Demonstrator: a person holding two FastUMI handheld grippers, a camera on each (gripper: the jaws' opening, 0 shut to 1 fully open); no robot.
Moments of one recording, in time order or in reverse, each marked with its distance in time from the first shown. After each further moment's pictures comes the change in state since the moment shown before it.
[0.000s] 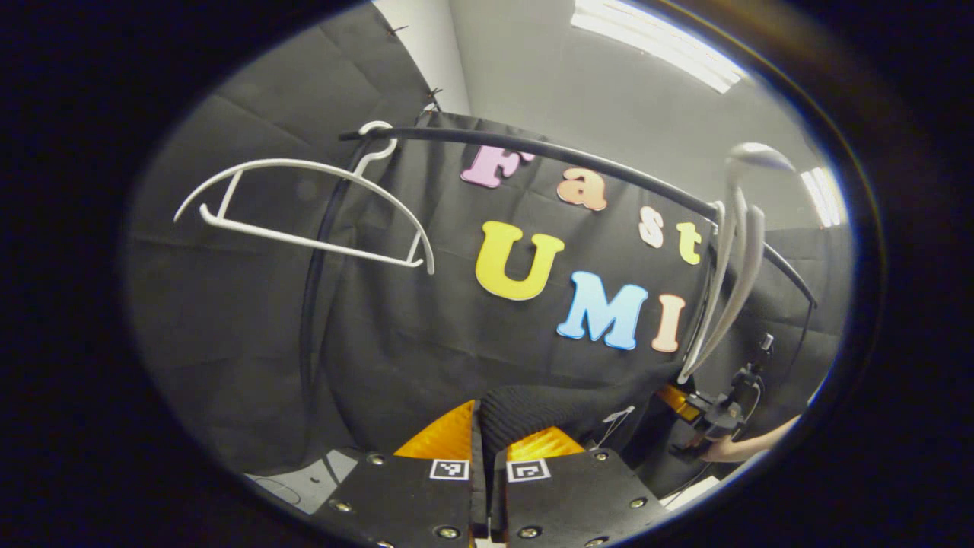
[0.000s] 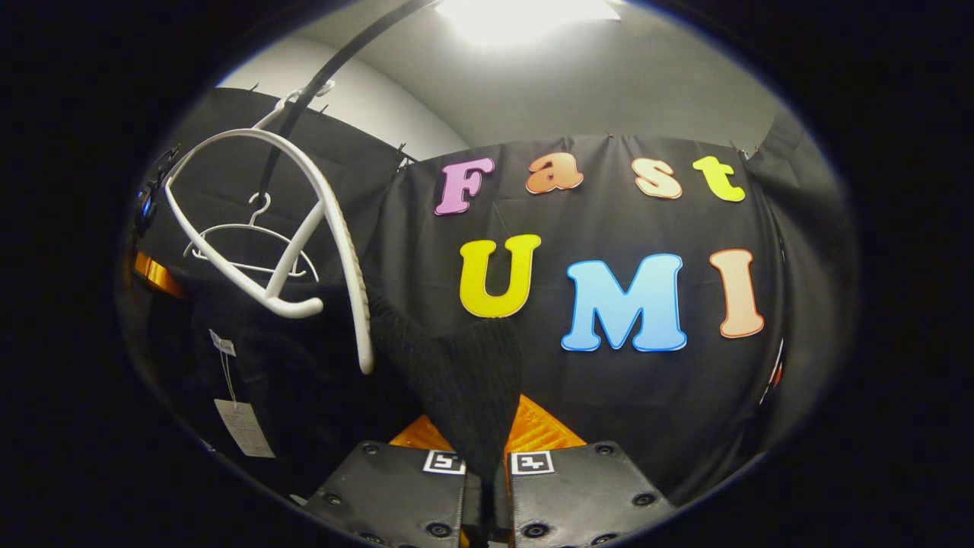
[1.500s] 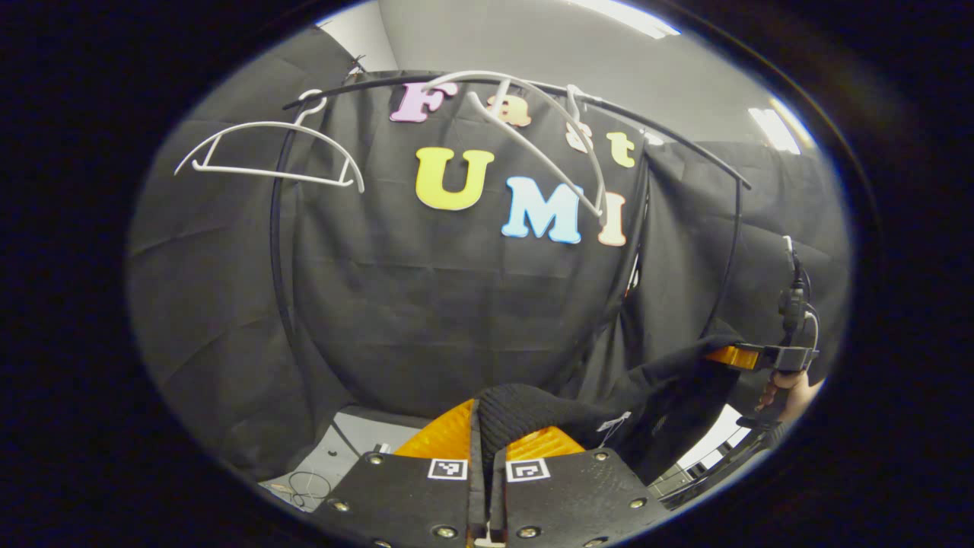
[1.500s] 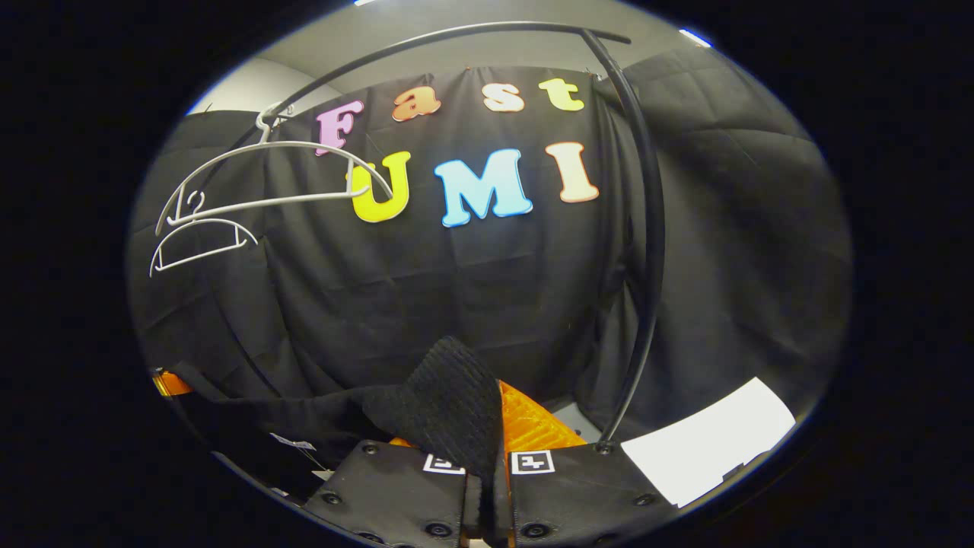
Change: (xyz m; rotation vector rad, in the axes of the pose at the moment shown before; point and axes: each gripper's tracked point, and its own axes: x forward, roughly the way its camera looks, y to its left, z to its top) left arm -0.129 -0.060 -0.150 0.223 0.307 -0.173; right arm -0.297 0.046 -0.073 0.287 0.439 -0.493
